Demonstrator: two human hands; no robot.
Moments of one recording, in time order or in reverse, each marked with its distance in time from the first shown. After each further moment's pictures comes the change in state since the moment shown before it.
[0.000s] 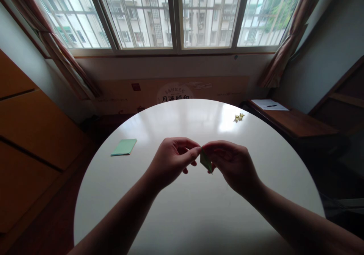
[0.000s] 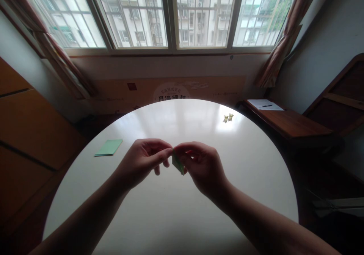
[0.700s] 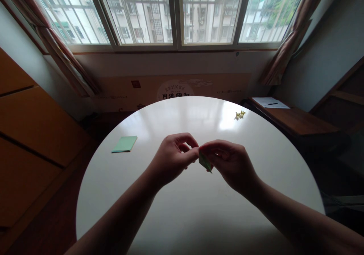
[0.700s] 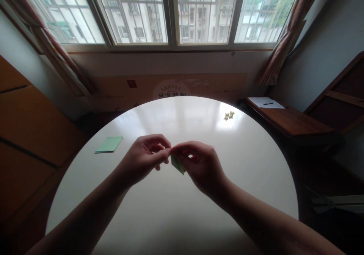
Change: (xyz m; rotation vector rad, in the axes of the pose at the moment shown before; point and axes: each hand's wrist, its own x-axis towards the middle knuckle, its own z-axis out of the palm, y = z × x) left_hand 0.000 -0.002 0.000 0.050 0.005 -0.001; right_hand 0.000 0.003 0.002 -0.081 -0.064 -0.023
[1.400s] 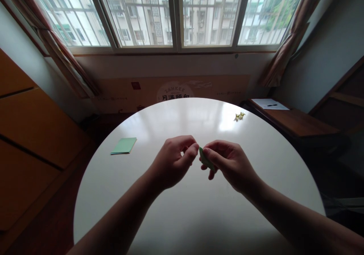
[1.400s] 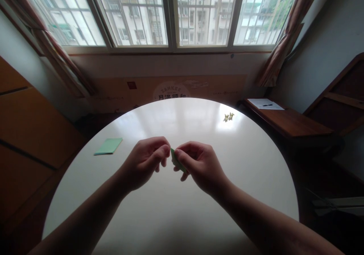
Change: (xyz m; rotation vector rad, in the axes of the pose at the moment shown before) left_hand -0.001 -0.002 -0.003 0.220 -0.028 0.213; right_hand 0.003 -0.003 -0.005 0.154 -0.071 0.248
